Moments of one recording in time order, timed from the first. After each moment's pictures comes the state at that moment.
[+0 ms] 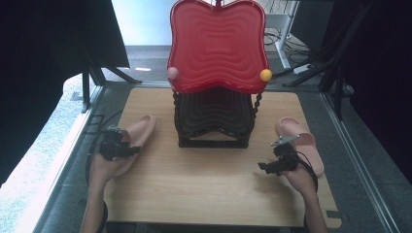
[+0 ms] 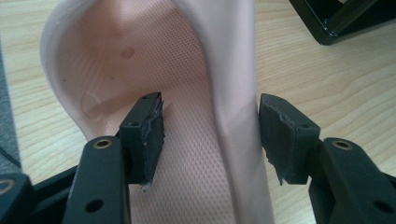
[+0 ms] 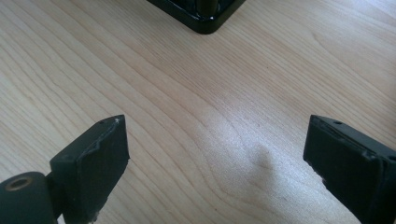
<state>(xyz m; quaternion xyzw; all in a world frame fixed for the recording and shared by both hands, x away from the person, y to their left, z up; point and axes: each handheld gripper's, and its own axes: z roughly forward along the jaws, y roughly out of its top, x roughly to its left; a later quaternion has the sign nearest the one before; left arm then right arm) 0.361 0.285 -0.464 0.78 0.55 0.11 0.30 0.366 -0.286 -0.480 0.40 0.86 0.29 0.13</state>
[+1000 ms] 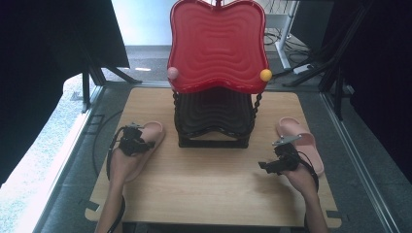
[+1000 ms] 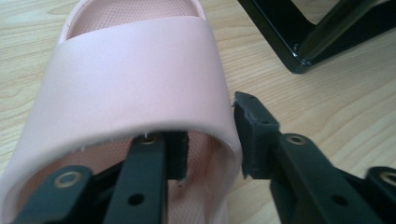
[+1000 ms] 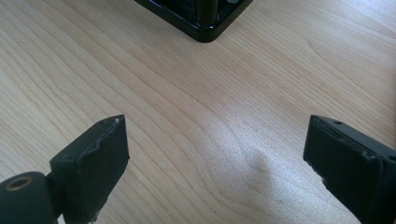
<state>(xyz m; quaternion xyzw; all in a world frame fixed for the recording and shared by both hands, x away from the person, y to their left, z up) 0.391 0.237 -0.480 0.79 0.52 0.11 0.32 0.365 -0.288 -0.477 0.40 0.86 0.30 0.13</state>
